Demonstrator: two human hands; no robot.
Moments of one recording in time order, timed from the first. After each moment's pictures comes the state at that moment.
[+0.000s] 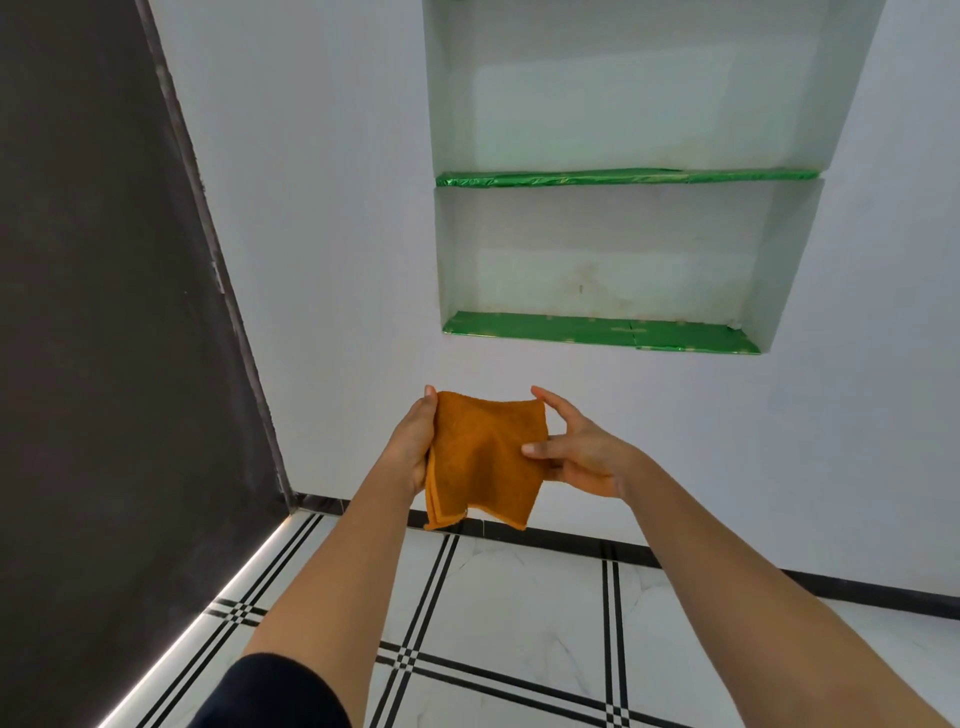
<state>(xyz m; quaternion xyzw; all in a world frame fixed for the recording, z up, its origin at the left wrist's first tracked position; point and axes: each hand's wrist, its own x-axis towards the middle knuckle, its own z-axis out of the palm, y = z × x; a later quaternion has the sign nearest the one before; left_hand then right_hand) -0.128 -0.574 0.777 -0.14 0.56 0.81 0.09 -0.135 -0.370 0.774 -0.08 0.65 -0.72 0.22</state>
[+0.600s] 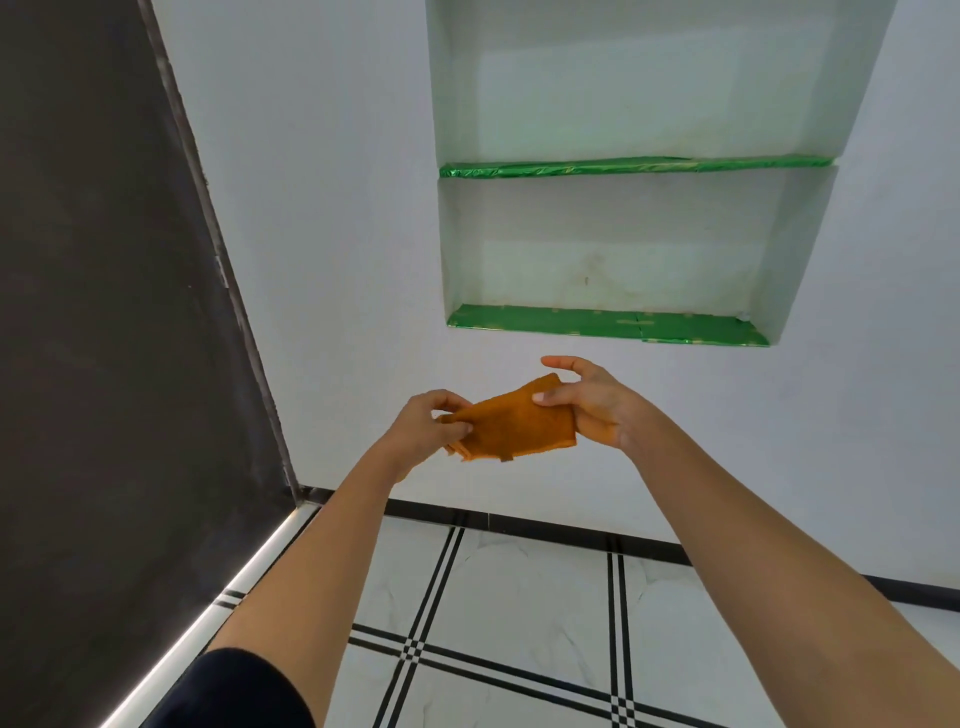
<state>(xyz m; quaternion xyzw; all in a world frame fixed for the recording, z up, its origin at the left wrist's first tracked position) -0.137 -0.590 0.774 0.05 0.85 0.53 -0.03 -0.149 -0.373 0.817 -0.02 0.66 -0.73 0.16</state>
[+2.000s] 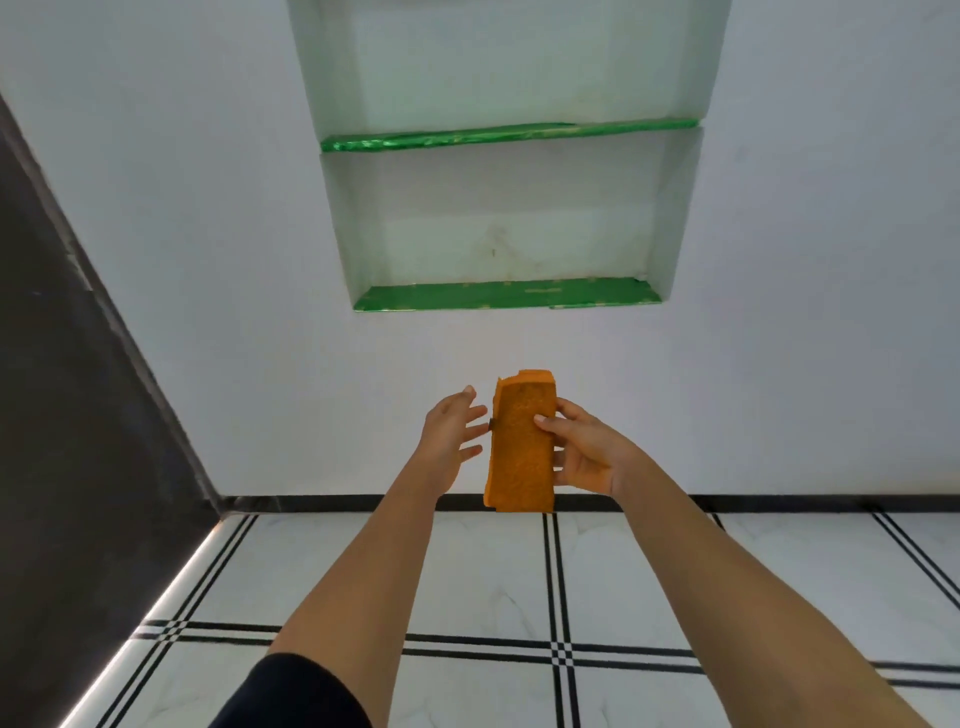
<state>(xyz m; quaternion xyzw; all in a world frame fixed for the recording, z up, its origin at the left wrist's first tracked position) -0.140 -0.424 0.741 -0.05 0.70 0.71 0.07 -0.122 -0.252 0.731 0.07 0.61 -0.77 0.16</state>
